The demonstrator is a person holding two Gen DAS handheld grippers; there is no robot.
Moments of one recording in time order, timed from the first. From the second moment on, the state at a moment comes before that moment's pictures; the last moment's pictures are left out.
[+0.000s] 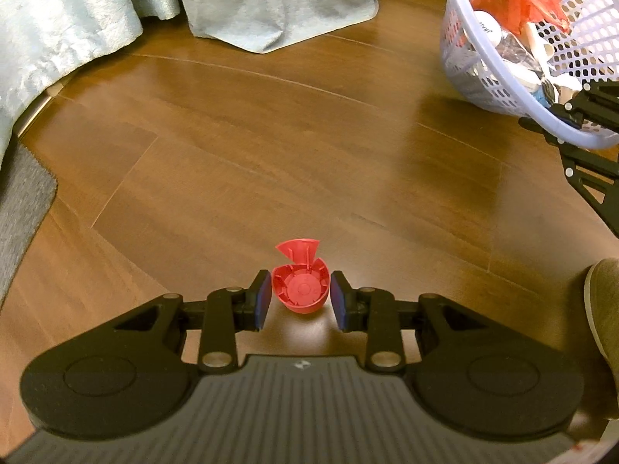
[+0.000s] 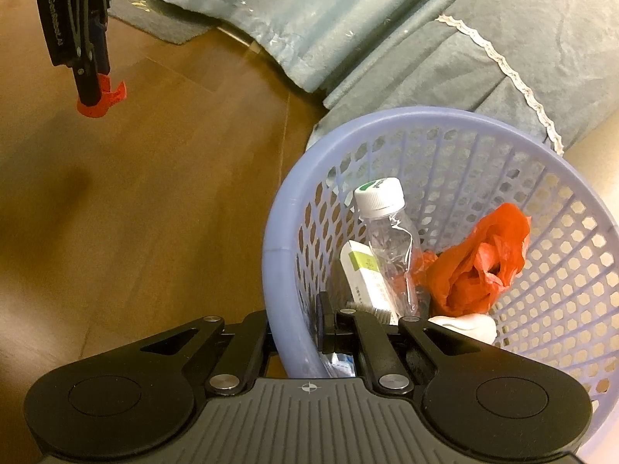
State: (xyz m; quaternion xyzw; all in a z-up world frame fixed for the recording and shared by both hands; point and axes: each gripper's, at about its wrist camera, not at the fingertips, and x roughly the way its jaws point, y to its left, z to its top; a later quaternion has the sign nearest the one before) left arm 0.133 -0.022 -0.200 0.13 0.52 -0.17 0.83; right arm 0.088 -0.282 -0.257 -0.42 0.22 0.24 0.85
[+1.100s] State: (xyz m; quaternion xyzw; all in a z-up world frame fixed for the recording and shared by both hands) left arm 0.097 0.027 -0.106 0.10 0.49 -0.15 0.85; right arm 0.041 -0.206 -0.191 -0.35 0.18 0.48 0.78
